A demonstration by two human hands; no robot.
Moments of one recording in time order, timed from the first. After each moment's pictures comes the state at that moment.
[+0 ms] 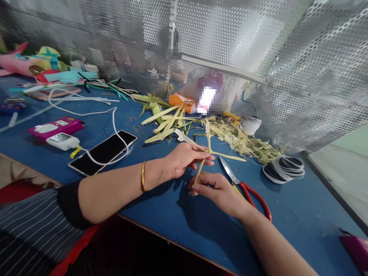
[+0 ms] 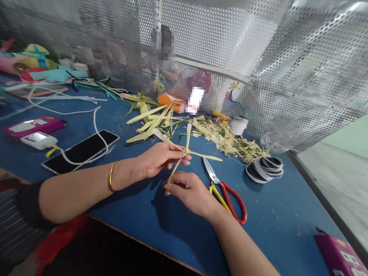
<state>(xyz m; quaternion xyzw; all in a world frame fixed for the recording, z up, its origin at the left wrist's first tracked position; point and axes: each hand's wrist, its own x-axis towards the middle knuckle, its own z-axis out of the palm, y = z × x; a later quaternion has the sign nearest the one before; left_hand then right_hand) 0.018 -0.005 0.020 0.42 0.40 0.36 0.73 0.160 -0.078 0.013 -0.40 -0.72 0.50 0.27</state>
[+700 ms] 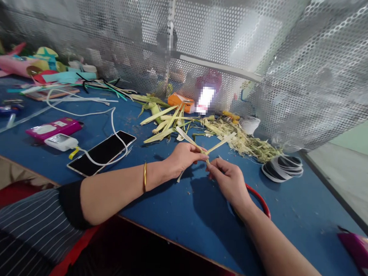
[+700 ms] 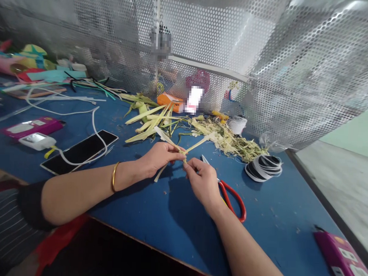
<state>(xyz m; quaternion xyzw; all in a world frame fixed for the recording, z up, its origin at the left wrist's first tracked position) 0.023 -0.006 0.012 0.52 0.45 0.40 0.60 0.175 -0.061 0.004 -0.57 -0.66 0.28 0.40</state>
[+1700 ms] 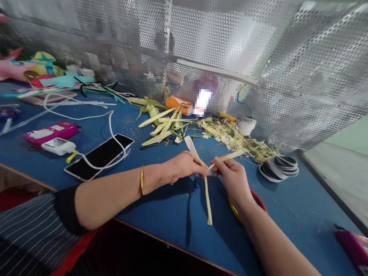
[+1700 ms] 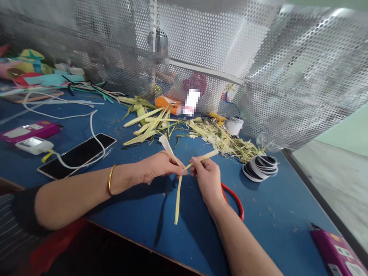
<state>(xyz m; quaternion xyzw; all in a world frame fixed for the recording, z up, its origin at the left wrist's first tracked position) 0.018 -0.017 0.019 0.62 0.40 0.25 0.63 0.184 -0.046 -0.006 -0.57 -0.51 0.34 0.54</state>
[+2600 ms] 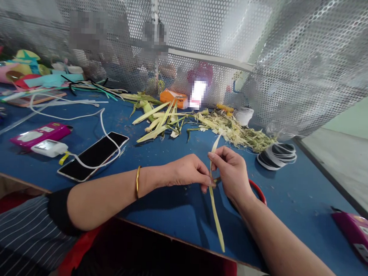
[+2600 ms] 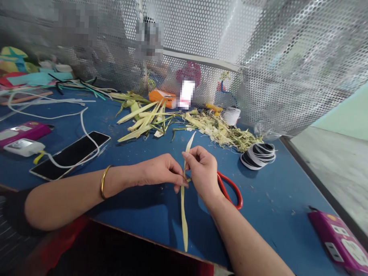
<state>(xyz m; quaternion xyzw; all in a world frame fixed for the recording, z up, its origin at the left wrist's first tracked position) 0.021 -0.030 0.018 0.72 0.28 0.15 0.62 0.166 -0.064 0.012 -0.55 -0.53 0.33 0.55</state>
